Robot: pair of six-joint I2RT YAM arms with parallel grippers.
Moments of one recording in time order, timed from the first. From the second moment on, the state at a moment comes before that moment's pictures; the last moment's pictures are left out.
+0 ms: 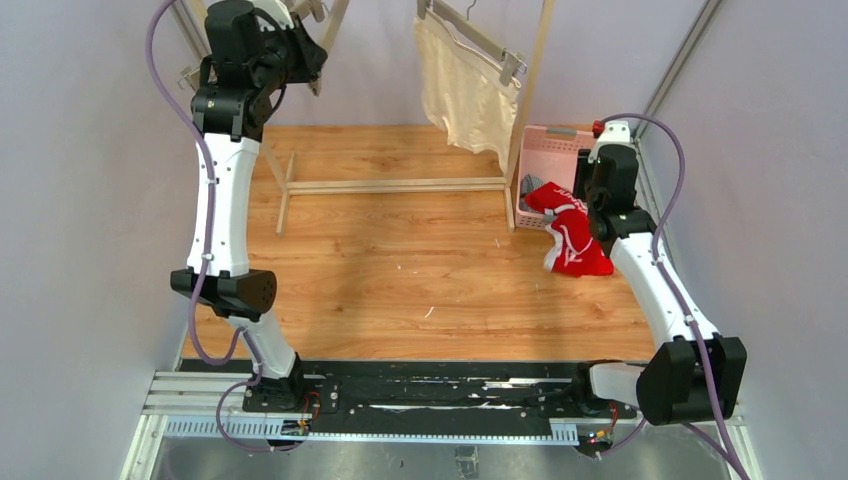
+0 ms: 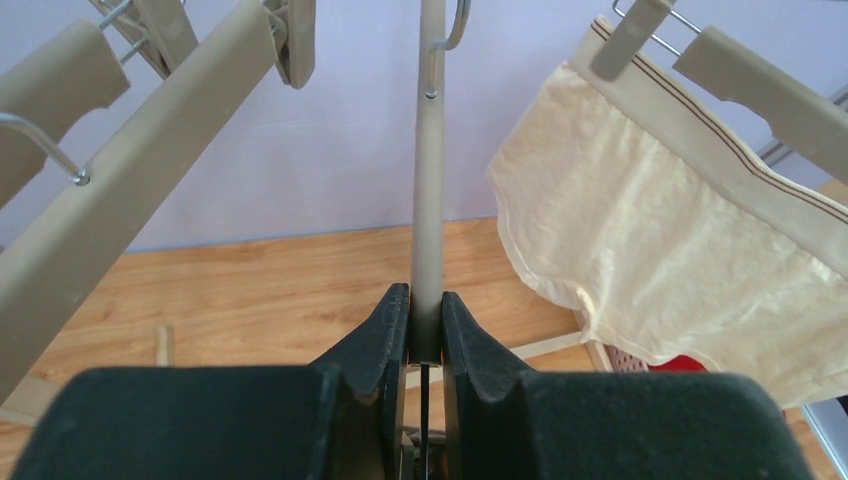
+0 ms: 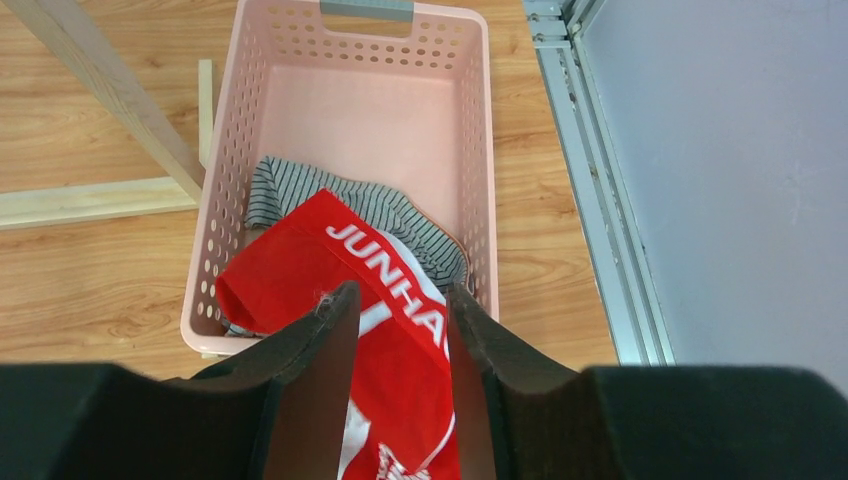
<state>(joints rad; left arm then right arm) -0.12 1.77 2.38 -0.74 0.16 -0.21 0.10 1.24 1.04 -0.17 0.28 -0.03</state>
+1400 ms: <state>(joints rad) -0.12 1.50 2.16 -0.70 0.05 -0.16 0.09 1.44 0.98 -0.28 0.15 0.04</state>
